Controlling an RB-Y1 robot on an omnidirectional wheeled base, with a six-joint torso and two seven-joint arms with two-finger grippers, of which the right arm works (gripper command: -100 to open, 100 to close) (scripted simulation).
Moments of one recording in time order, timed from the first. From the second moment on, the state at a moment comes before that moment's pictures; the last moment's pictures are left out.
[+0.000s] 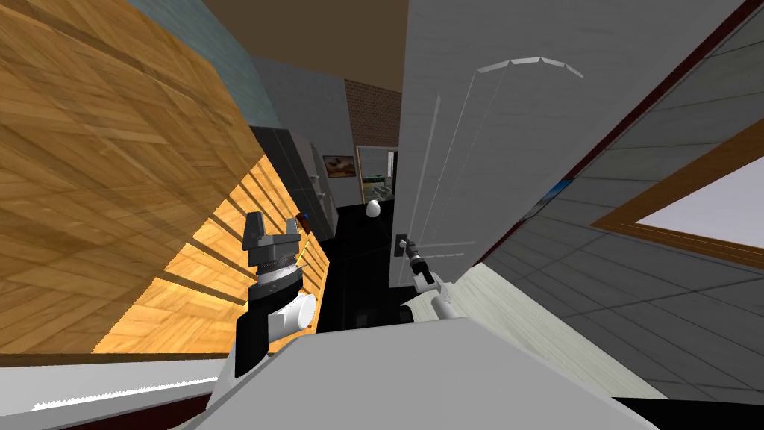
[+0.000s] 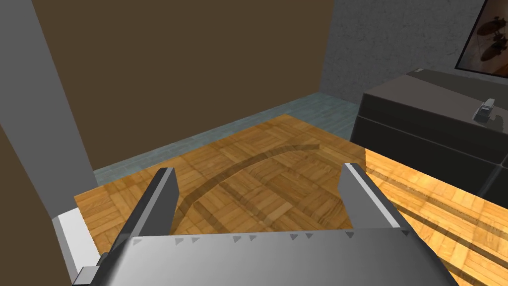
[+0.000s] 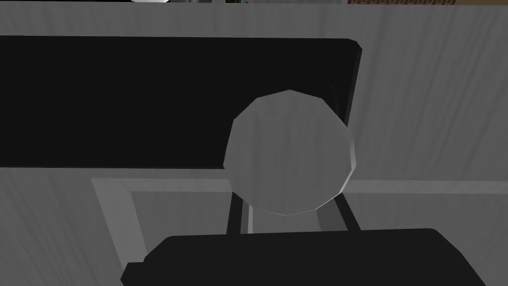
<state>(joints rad) 0.00 -0.05 0.05 -1.27 0.08 -0.31 -0.08</state>
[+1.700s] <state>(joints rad) 0.01 -0.05 0.02 -1.29 0.07 -0.29 -0.09</state>
